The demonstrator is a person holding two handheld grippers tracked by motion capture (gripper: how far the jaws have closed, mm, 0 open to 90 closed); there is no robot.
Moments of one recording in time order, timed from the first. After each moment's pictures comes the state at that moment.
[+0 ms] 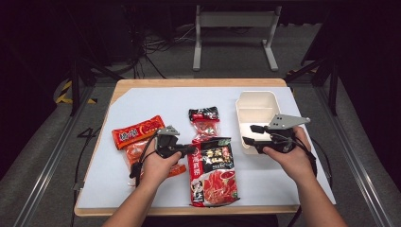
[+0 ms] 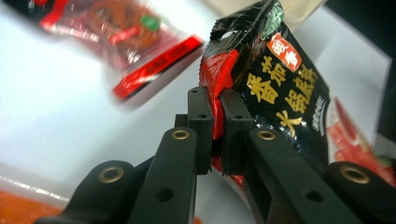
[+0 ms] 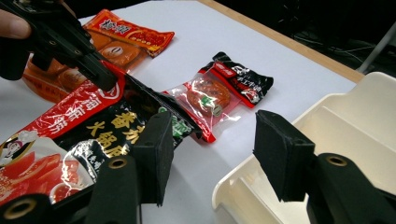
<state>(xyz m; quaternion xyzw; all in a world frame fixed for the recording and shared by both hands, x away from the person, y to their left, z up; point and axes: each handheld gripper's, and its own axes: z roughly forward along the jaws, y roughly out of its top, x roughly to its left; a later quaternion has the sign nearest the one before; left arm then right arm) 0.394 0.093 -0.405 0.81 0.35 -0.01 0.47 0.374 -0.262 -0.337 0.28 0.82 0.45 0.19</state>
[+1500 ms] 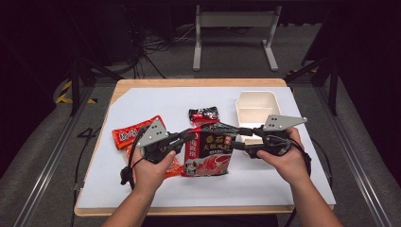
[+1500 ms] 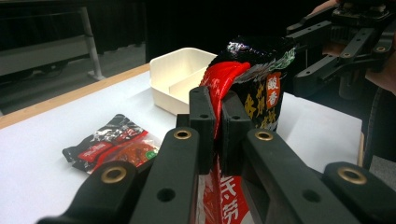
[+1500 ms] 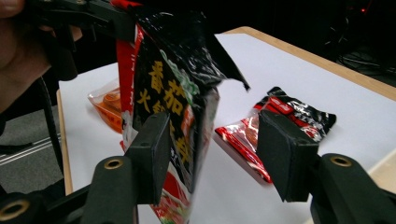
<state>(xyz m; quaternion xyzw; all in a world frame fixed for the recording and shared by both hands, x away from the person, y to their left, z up) 0.344 0.102 -0.335 0.75 0.25 0.15 0.59 0.360 -0.232 -0.323 0.24 0.81 0.52 0.12</state>
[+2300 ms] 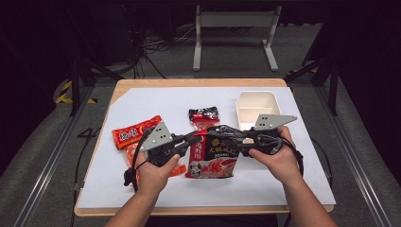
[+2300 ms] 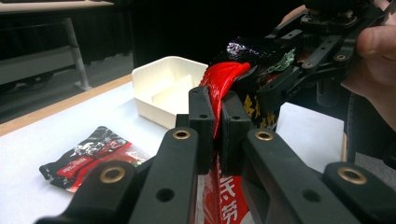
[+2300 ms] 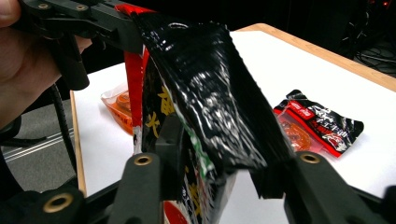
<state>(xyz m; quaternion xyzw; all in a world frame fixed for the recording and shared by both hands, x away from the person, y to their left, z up) 0.339 0.092 -0.335 0.75 0.22 0.15 0.60 0.362 -0.214 -0.320 0.23 0.82 0.51 0.10</state>
